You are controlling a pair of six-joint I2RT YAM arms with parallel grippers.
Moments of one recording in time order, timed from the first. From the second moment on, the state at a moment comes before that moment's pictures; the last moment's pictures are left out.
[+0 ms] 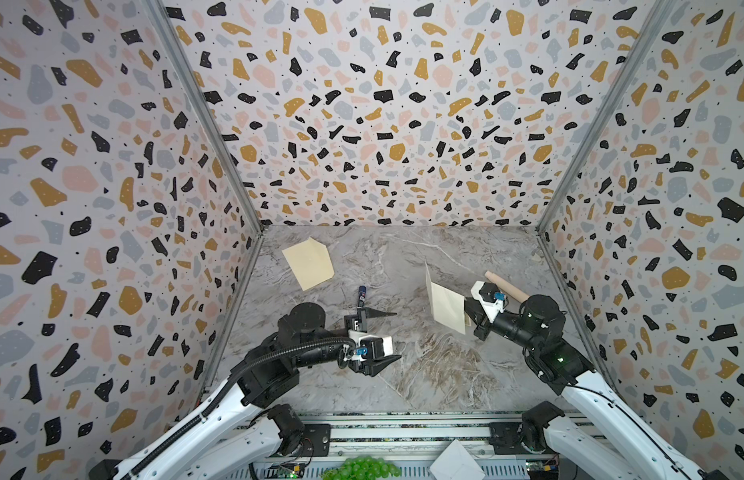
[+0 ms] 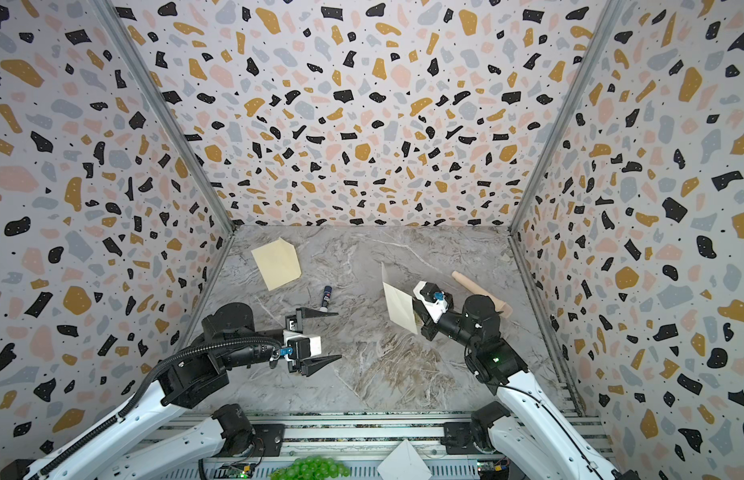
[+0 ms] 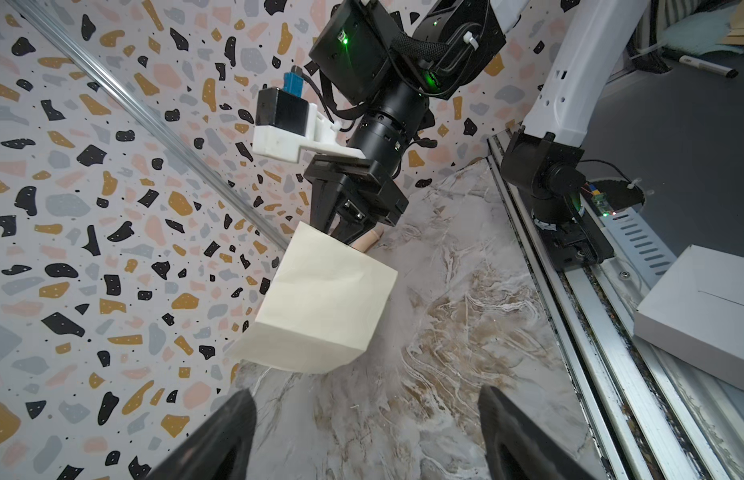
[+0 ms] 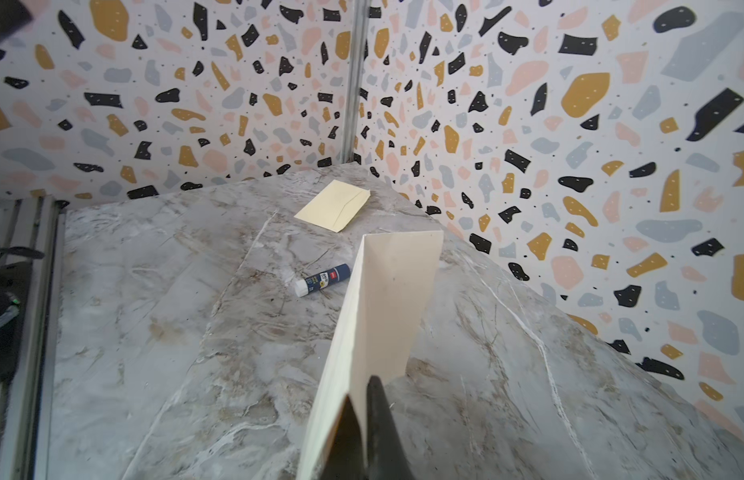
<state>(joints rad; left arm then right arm) -0.81 0.76 0.84 -0.34 0.50 0.70 0.46 0.75 0.58 -0.02 -0.50 -0.27</state>
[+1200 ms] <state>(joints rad) -0.81 1.08 0.88 -0.27 0.56 0.66 0.74 0.75 0.58 -0.10 -0.54 -0.58</state>
